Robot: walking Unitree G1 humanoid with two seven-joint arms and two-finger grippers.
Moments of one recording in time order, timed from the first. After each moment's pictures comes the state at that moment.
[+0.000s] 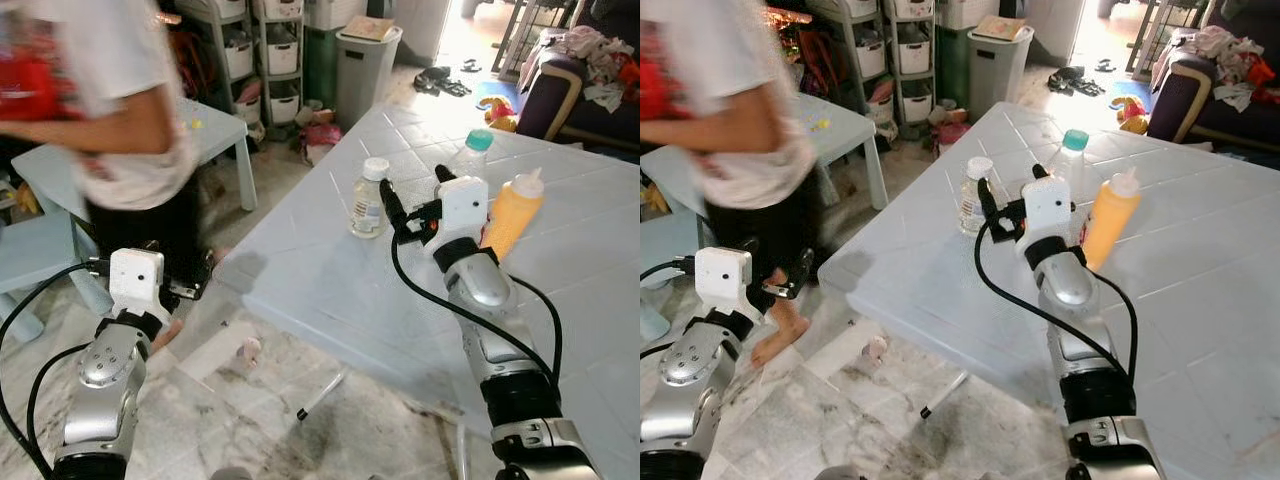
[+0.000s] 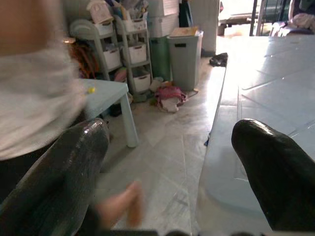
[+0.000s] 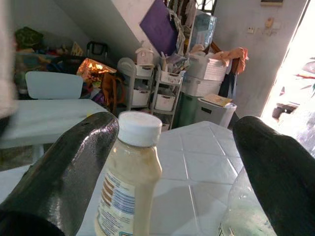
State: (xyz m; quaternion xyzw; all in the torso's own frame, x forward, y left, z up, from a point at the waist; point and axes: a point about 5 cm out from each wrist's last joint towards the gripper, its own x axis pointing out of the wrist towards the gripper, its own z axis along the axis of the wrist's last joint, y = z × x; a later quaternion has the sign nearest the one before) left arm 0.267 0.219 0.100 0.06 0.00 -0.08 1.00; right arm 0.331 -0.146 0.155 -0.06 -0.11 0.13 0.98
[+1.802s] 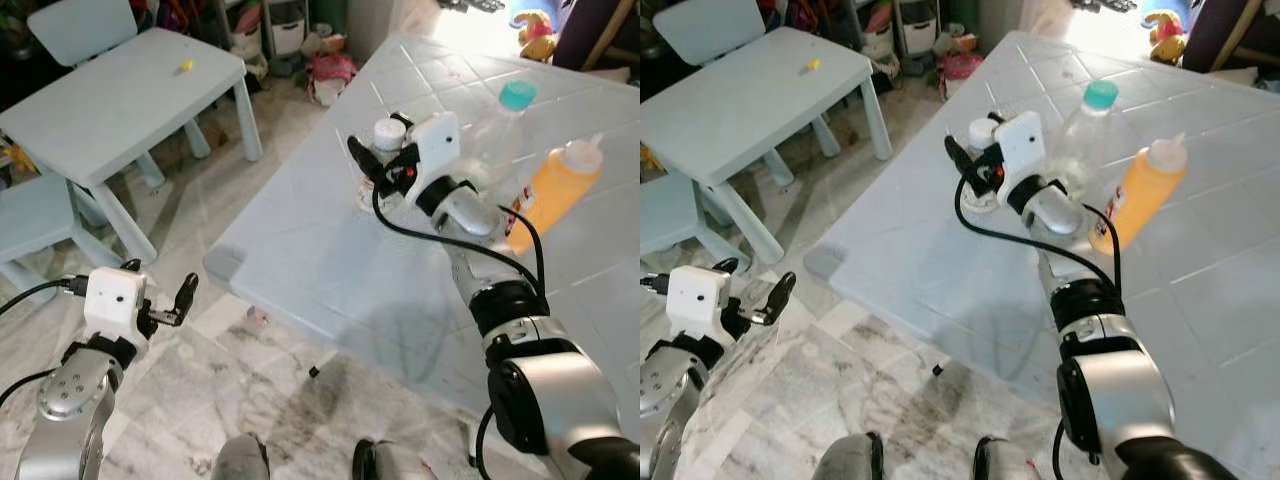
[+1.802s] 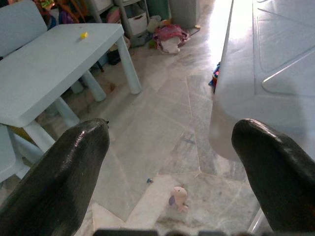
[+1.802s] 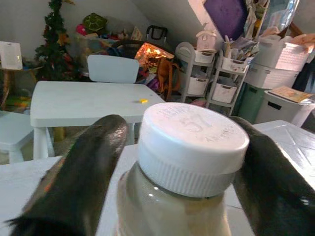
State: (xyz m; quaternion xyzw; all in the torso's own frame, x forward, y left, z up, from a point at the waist) left arm 0.235 0.230 0.109 0.09 0.04 -0.09 0.99; right arm 0.384 -0.124 0.199 -0.10 -0.14 0.27 0.95
